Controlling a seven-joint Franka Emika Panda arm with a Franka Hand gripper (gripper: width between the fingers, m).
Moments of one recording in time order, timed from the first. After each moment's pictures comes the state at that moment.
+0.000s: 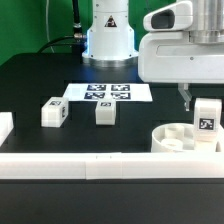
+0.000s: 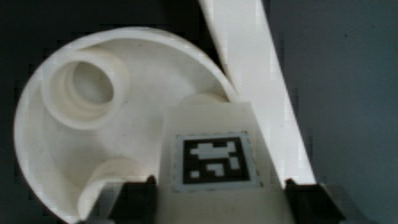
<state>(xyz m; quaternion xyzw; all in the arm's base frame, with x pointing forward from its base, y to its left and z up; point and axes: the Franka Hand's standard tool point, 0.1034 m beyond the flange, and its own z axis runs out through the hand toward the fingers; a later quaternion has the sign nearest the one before) 0.622 0.118 0.075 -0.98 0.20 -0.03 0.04</state>
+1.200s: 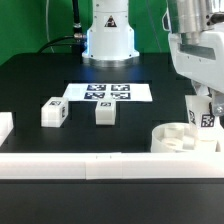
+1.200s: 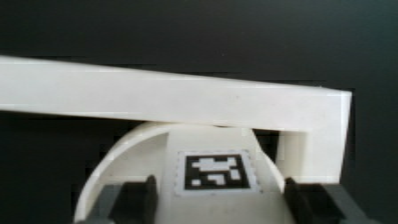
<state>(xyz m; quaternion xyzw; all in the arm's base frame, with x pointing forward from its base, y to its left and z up) 0.617 0.123 0.073 -0.72 0.68 0.01 0.12</state>
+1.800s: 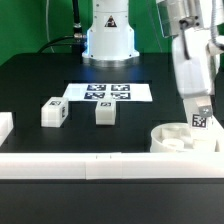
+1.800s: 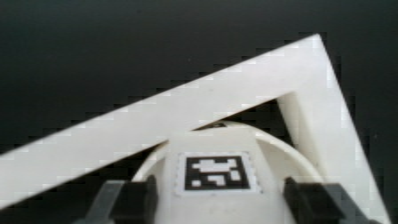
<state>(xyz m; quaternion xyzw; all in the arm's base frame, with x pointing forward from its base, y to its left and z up) 0.615 0.119 0.072 -0.52 0.84 0.05 0.15</state>
